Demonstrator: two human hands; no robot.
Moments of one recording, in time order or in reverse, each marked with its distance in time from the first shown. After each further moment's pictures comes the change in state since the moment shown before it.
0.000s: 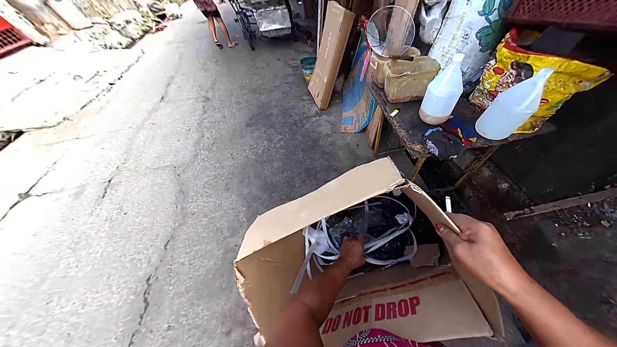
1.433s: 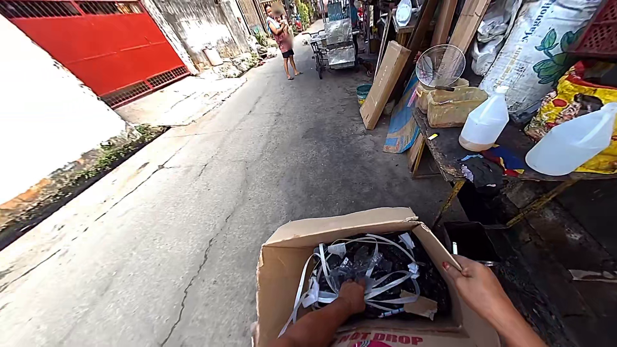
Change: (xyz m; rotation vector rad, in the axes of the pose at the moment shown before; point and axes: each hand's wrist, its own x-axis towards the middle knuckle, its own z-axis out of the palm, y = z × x) left_hand -0.111 0.027 0.072 -0.044 -0.196 -0.258; right_hand -0.027 0.071 0.010 -0.025 -0.274 0.091
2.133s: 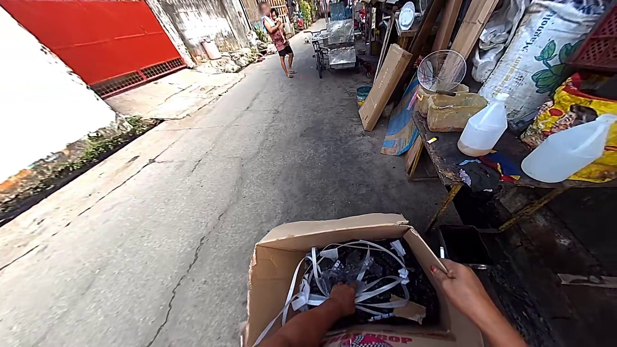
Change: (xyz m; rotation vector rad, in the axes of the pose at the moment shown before) left_hand 0.001 -0.022 0.004 0.004 -0.062 -0.012; right_hand 0.009 -0.003 0.023 -0.017 -0.090 0.034
